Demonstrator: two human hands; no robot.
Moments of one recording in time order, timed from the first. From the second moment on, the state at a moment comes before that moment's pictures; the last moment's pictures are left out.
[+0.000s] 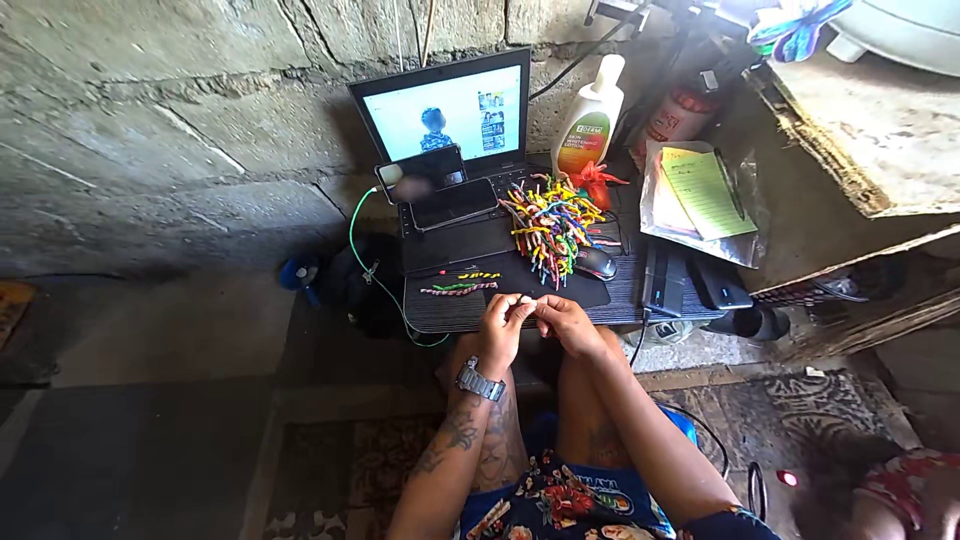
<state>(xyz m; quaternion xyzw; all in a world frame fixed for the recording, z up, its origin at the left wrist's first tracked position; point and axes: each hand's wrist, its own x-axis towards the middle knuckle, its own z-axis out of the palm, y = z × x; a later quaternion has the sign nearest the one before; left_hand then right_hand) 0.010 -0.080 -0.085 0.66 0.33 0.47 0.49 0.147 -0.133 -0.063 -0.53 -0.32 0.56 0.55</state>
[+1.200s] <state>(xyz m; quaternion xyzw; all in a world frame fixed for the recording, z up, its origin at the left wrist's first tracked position) 0.011 -0.096 -0.057 0.54 0.37 0.43 0.62 0.146 -0.135 -0.065 -0.51 -0.30 0.45 0.67</state>
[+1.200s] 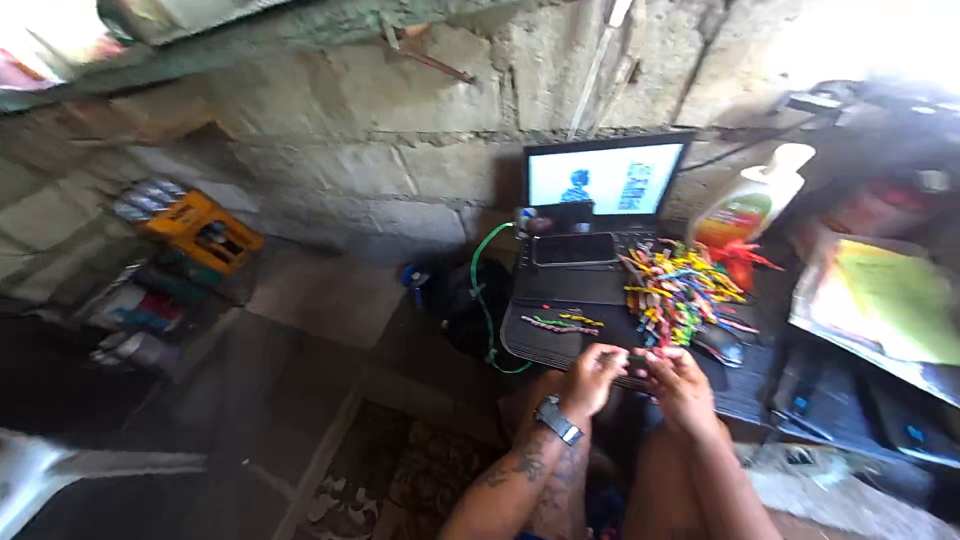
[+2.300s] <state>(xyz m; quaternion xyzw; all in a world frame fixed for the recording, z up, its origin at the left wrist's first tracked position) 0.005 -0.081 -0.074 0.61 0.39 0.41 0.55 0.139 -0.132 -0.075 -0.67 -0.62 0.21 0.34</state>
